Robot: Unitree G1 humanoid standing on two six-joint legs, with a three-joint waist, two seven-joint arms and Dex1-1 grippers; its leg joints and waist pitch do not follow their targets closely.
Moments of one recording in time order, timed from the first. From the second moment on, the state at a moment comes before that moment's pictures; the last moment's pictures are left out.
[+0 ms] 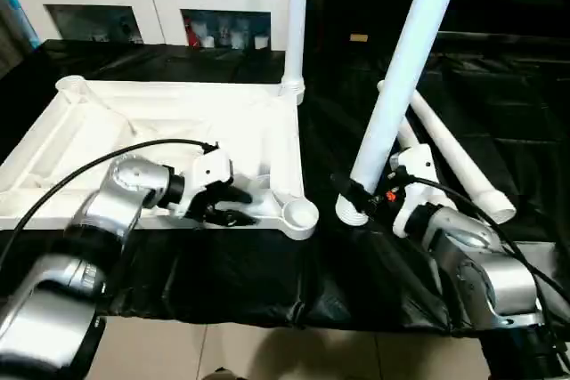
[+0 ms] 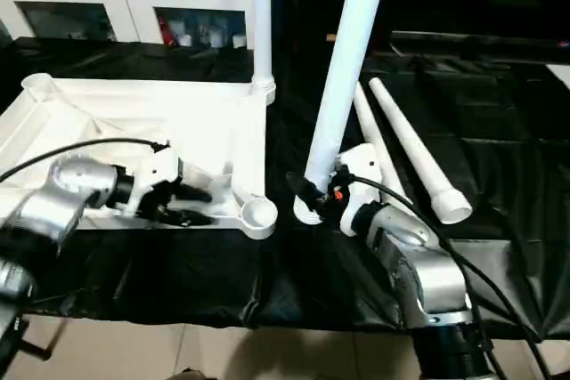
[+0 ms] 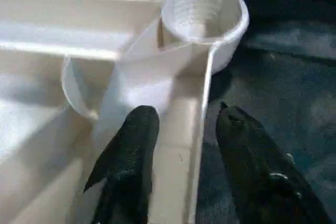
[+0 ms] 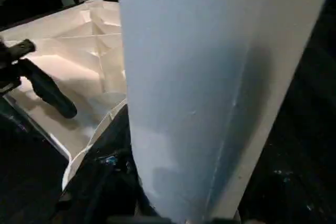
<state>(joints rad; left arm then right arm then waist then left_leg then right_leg) -0.75 0.52 -0.32 0.86 -0.01 -0.07 -1.35 -0.26 -0.27 0.03 -0.01 0.31 0.45 0.60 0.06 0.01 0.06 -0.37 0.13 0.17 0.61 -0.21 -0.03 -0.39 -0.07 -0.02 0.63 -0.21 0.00</state>
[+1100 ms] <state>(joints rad) -0.84 0.46 -0.30 1.08 0.04 -0.16 -1.40 -0.35 -0.23 0.04 0.06 0.31 0.43 0.59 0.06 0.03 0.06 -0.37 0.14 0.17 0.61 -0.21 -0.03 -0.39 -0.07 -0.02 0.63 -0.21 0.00</state>
